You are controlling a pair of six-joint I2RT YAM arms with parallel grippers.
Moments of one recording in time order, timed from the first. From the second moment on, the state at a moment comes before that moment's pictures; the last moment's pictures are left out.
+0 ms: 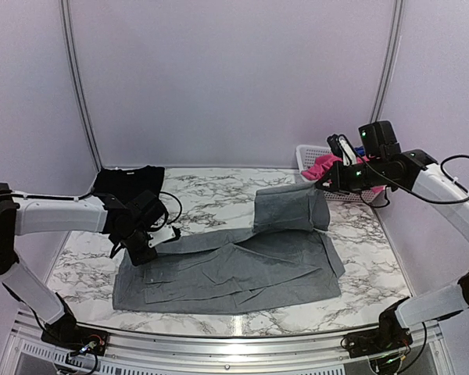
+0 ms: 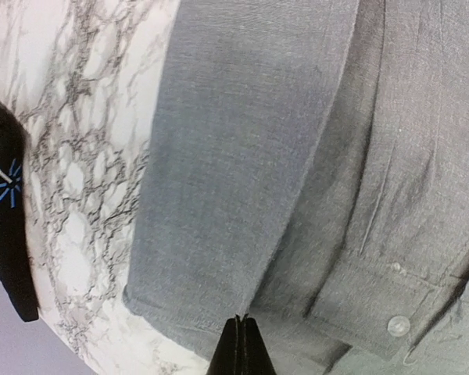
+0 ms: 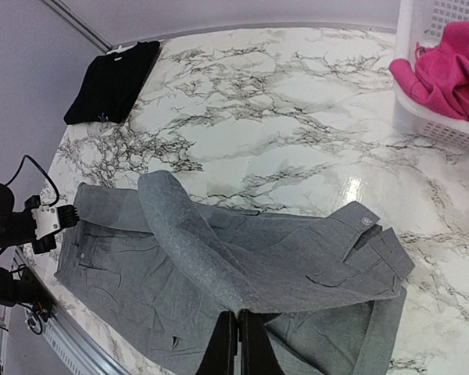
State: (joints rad) left arm -0.71 1.56 0.94 -0.68 -0.26 0.43; right arm 0.37 1.27 1.25 -0.72 -0.33 0.30
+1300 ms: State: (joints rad) left arm -0.61 1.16 1.02 -0.72 -0.14 0.41; right arm 0.57 1.10 0.80 -0.86 -0.49 0.31
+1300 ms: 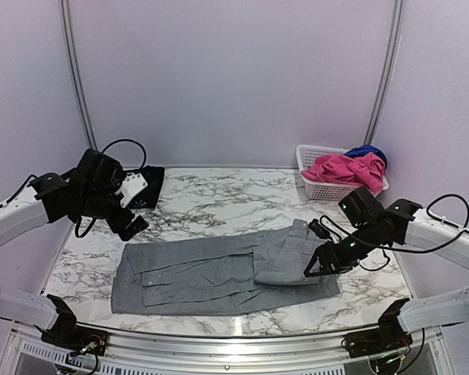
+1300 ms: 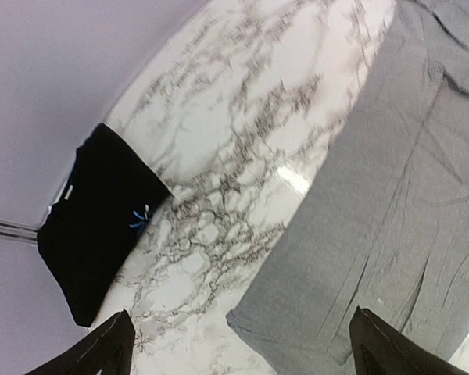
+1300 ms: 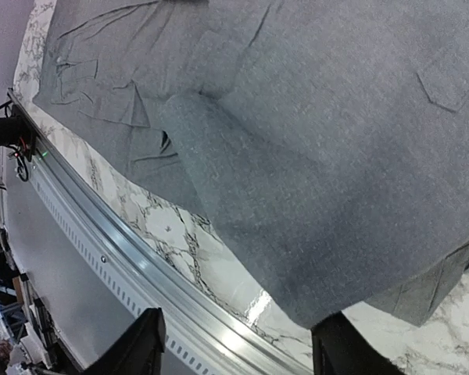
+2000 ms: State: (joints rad) left arm -0.61 1.18 1.22 -0.45 -0.34 0.01; right arm 0.14 1.52 1.02 -0.64 -0.32 0.23
